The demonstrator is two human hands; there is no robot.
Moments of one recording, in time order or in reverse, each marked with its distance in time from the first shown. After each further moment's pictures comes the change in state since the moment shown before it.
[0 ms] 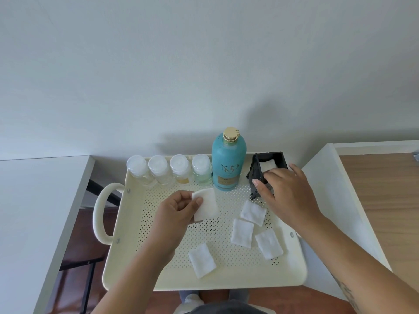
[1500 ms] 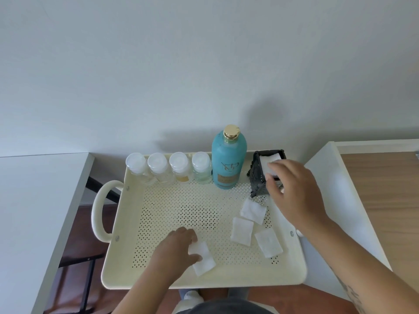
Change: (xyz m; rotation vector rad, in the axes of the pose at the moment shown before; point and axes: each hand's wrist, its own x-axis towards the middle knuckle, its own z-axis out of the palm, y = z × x) left_hand -0.018 -0.065 -0.020 1.268 -0.262 0.027; right_hand -0.004 0.007 -0.002 0.185 0.216 -0.003
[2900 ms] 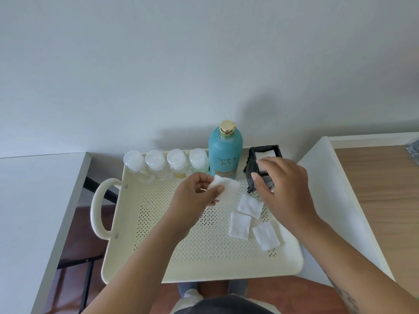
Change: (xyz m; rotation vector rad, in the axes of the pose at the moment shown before) left_hand 0.034 0.067 -0.070 -1.086 0.151 0.075; right_hand -0.007 -0.034 -0.014 0.039 -0.035 0.089
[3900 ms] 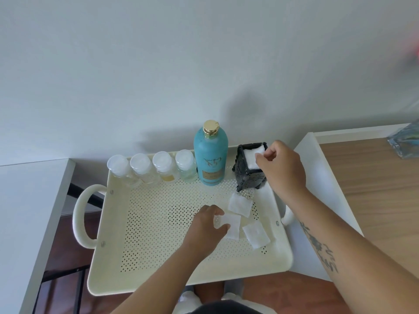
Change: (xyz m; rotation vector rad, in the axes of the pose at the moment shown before) left_hand -0.004 -0.084 0.052 0.665 -0.075 0.089; right_hand 0.037 0.024 0.000 0.204 0.012 0.529
